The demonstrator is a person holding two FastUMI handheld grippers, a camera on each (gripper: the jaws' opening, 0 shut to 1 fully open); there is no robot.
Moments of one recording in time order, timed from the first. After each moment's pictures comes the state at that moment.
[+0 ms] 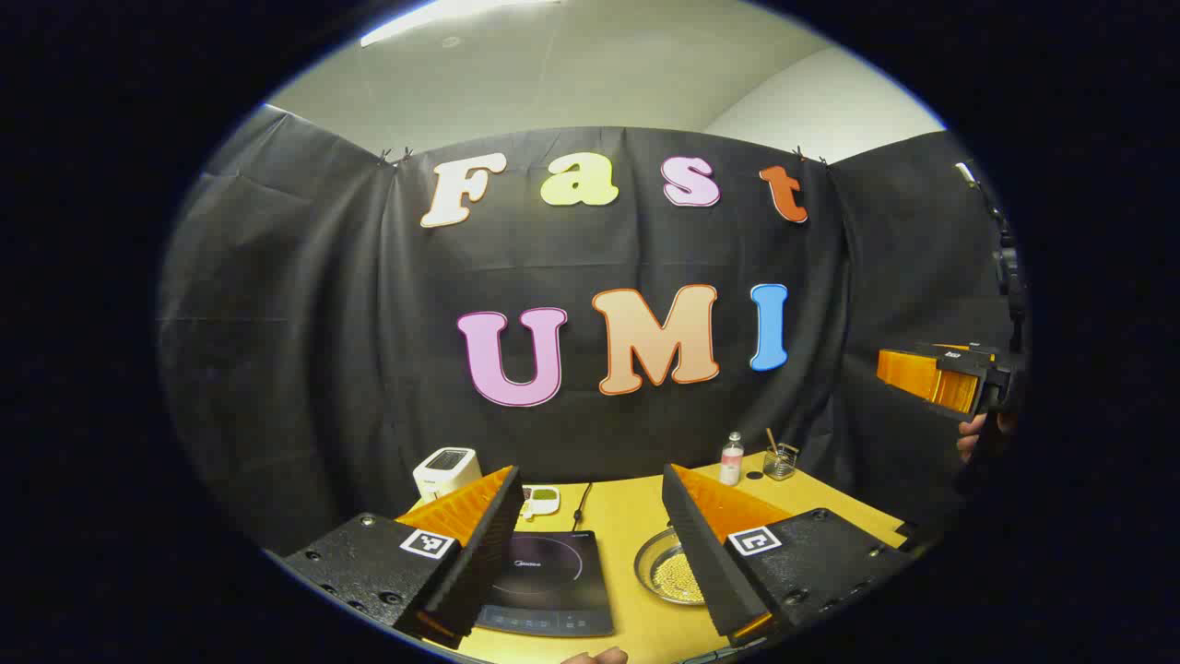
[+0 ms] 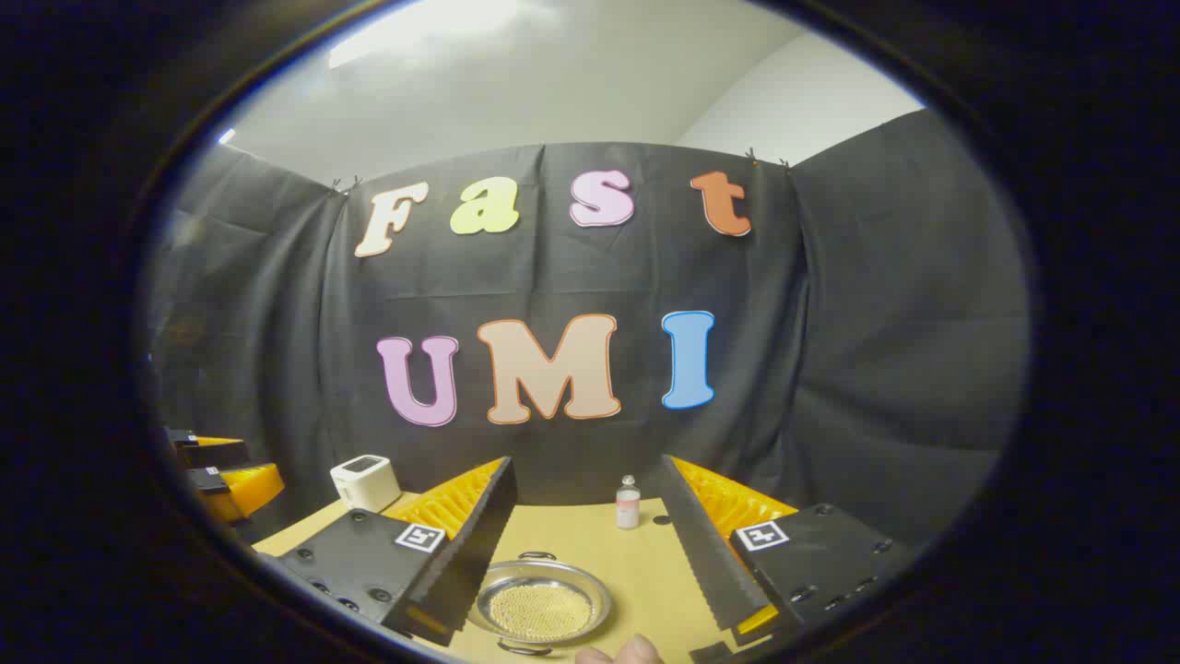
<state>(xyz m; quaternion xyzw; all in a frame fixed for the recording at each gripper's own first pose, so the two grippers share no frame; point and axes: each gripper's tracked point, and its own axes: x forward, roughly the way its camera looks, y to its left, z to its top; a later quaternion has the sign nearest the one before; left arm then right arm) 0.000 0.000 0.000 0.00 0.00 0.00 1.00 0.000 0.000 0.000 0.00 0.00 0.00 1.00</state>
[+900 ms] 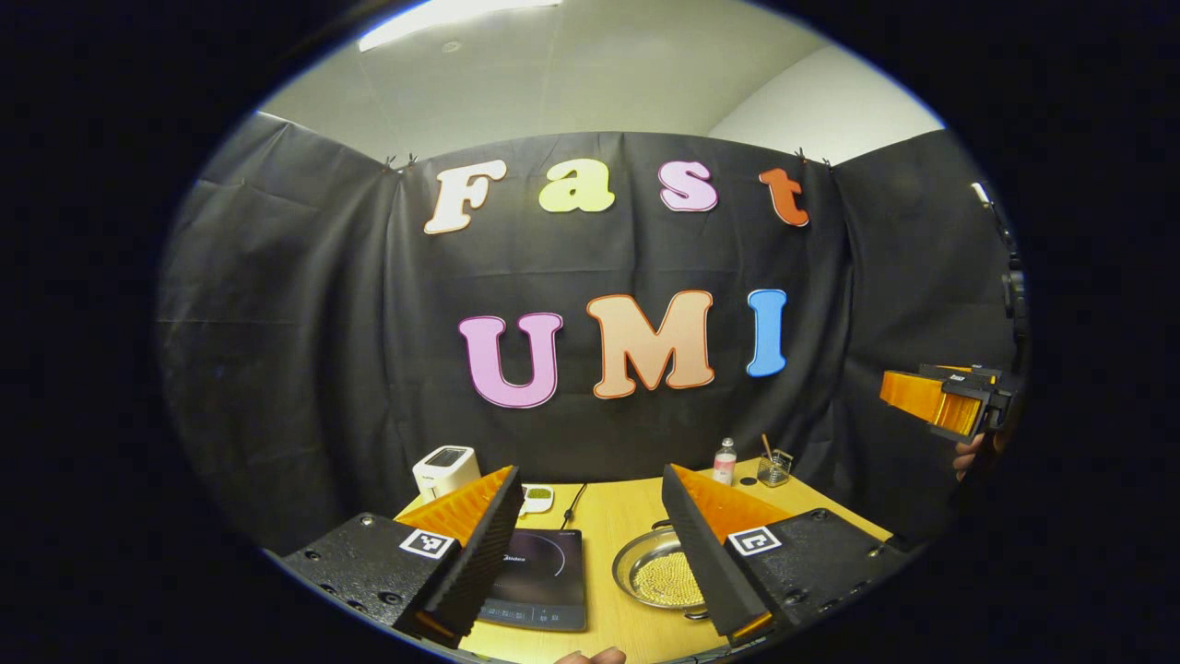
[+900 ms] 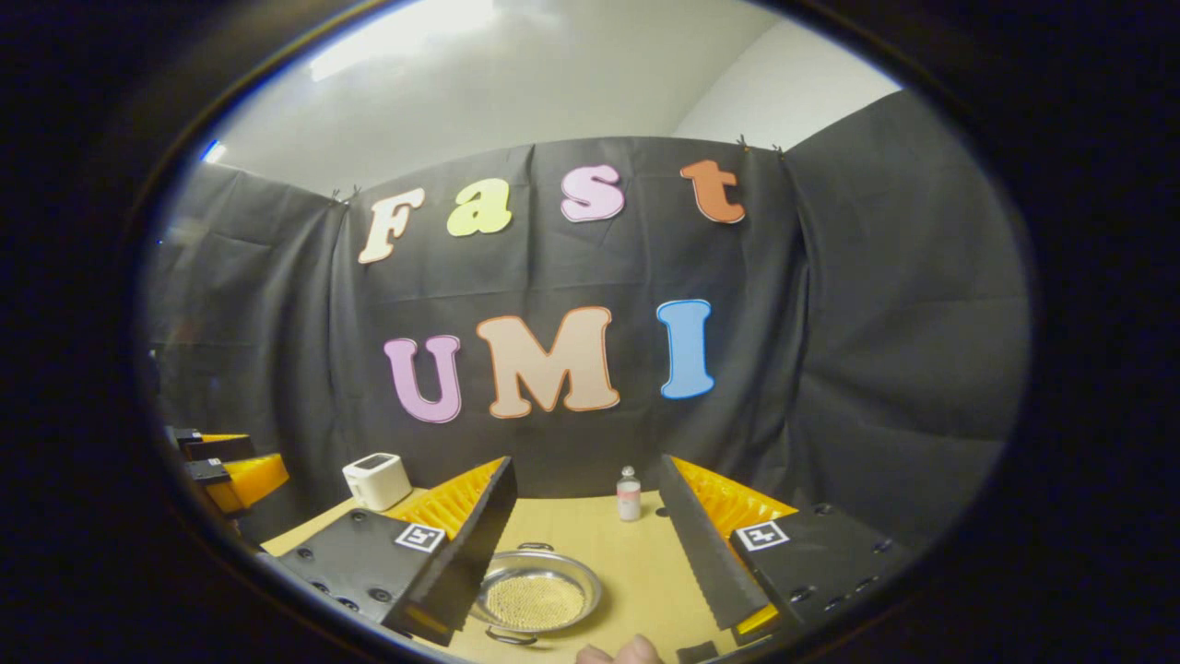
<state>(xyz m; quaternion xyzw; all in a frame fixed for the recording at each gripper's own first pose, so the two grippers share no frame) -0.020 -0.029 0.004 0.00 0.00 0.03 1.00 -0.008 -0.033 -0.013 0.03 0.02 0.03 1.00</state>
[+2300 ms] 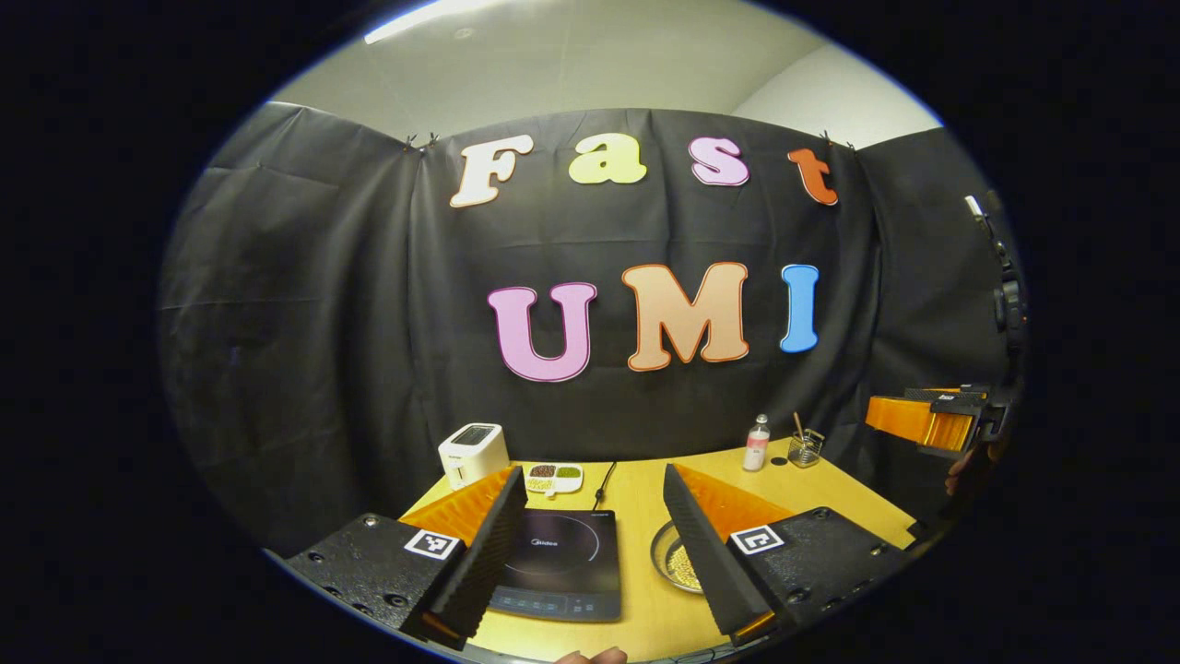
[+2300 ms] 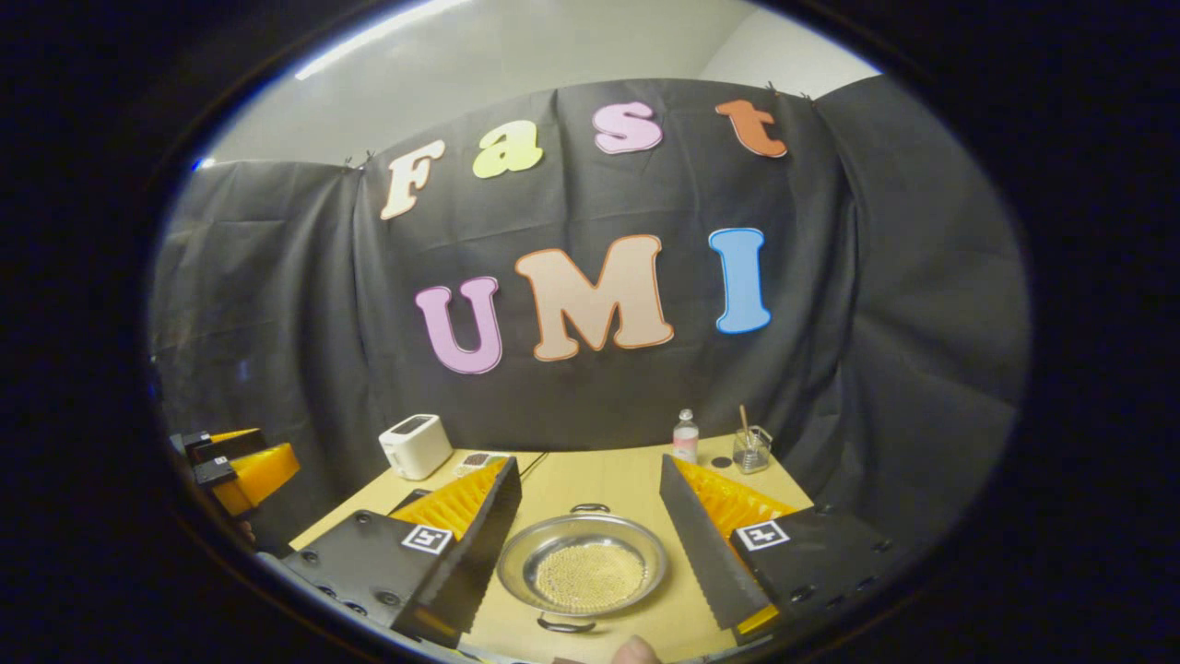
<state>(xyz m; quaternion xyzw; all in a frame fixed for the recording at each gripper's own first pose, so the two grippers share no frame) -0.003 0.037 -0.032 0.00 0.03 0.05 1.00 0.024 0.060 -0.086 0.04 0.11 0.07 0.99</state>
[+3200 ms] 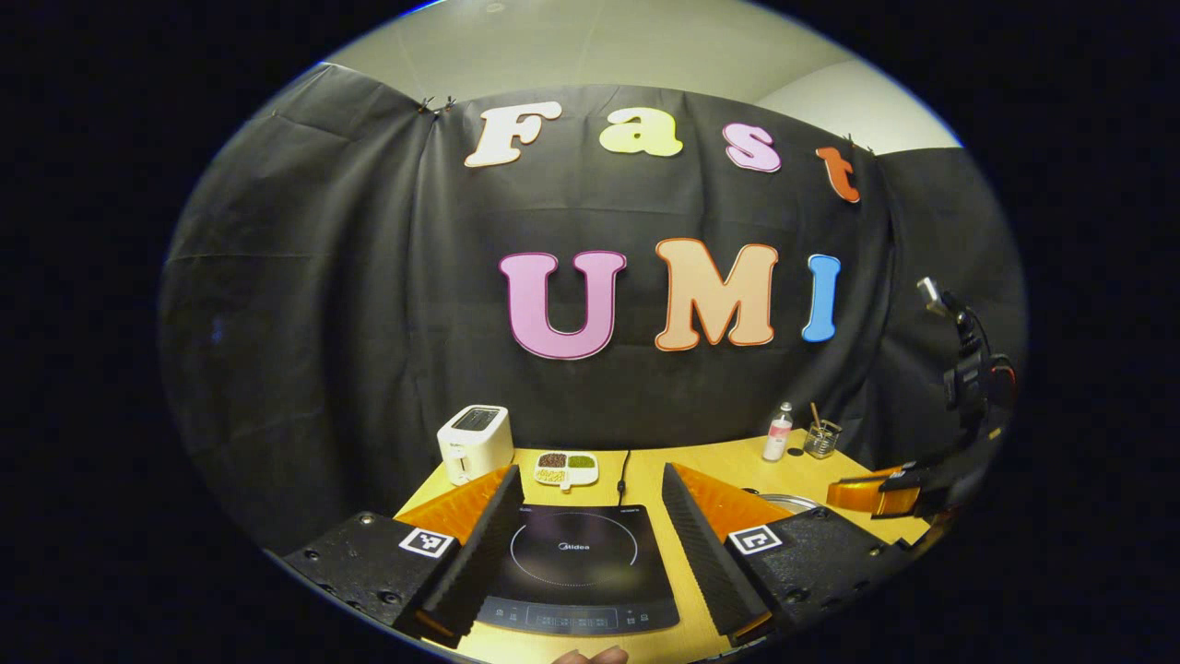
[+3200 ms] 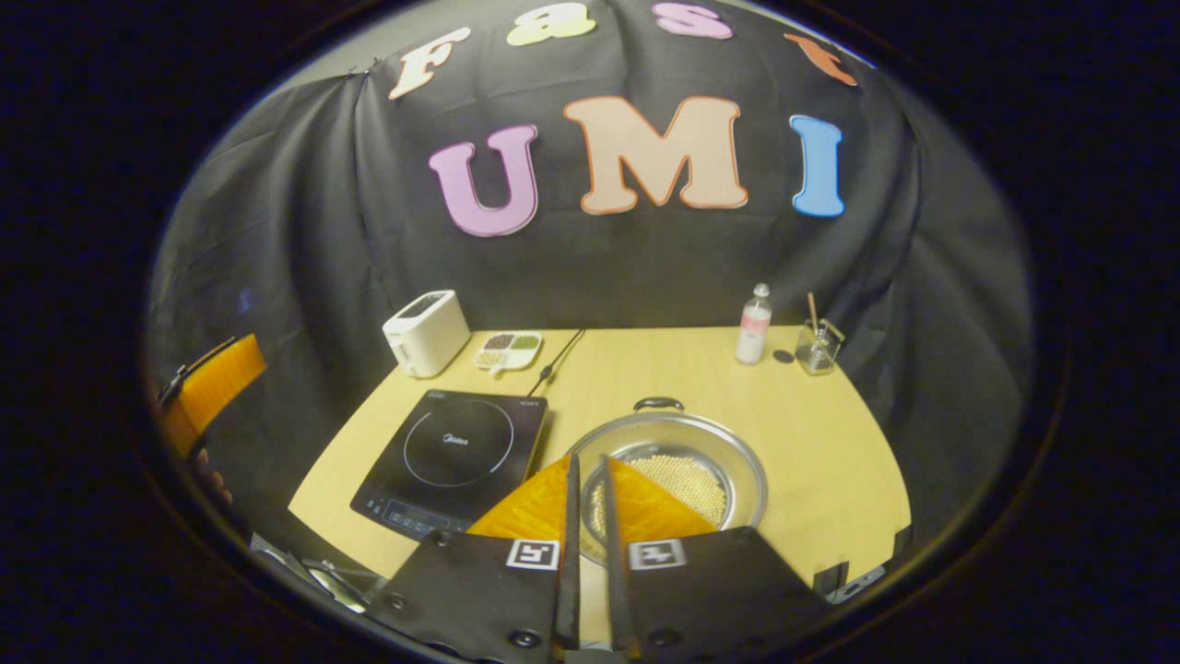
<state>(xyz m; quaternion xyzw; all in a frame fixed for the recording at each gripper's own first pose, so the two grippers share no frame) 0.042 0.116 -0.079 -0.04 0.05 0.04 1.00 0.038 0.172 -0.247 0.00 0.33 0.10 0.94</state>
